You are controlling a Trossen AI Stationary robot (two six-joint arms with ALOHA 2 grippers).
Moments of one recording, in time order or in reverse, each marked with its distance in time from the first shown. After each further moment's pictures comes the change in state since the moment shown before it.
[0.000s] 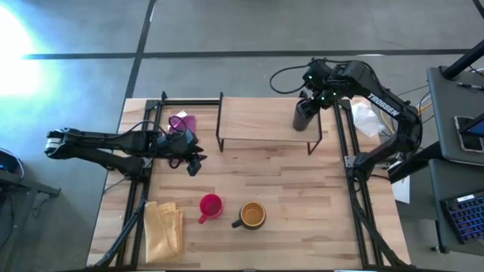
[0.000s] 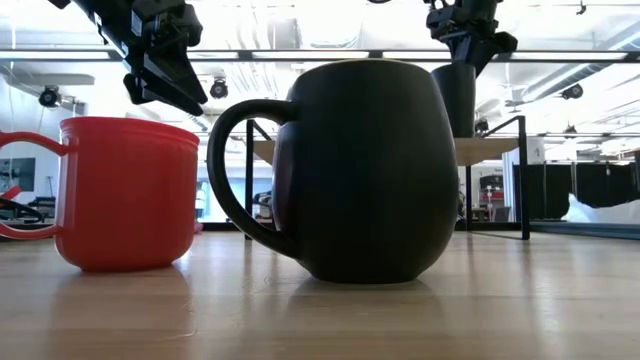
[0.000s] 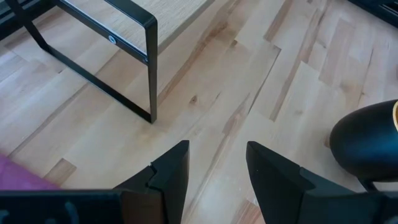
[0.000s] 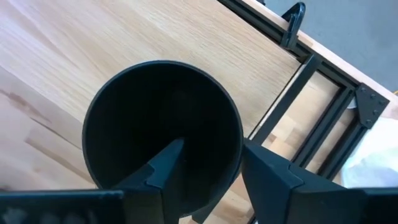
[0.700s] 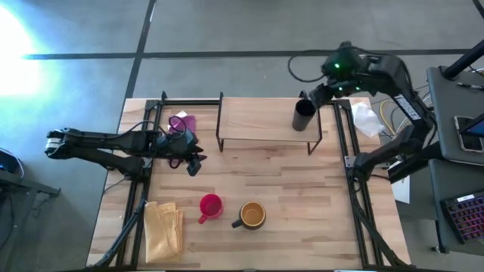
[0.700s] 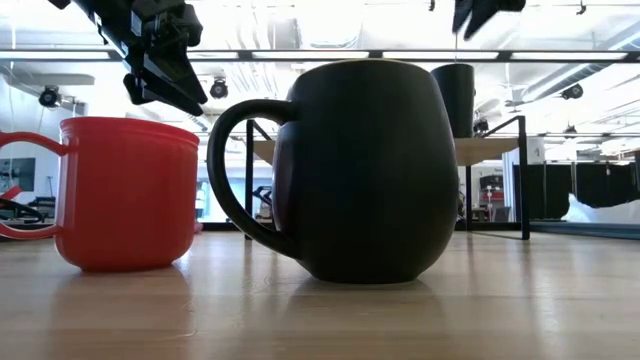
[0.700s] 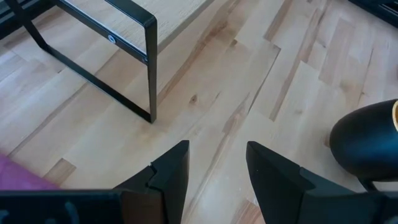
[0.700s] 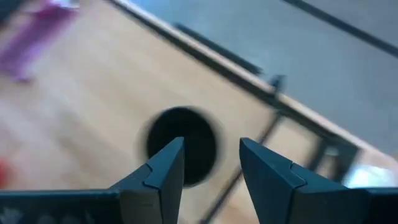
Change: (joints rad) left arm 0.000 0.000 0.000 0.000 0.007 0.000; right arm 0.061 -0.055 0.253 -0.031 0.083 -0.007
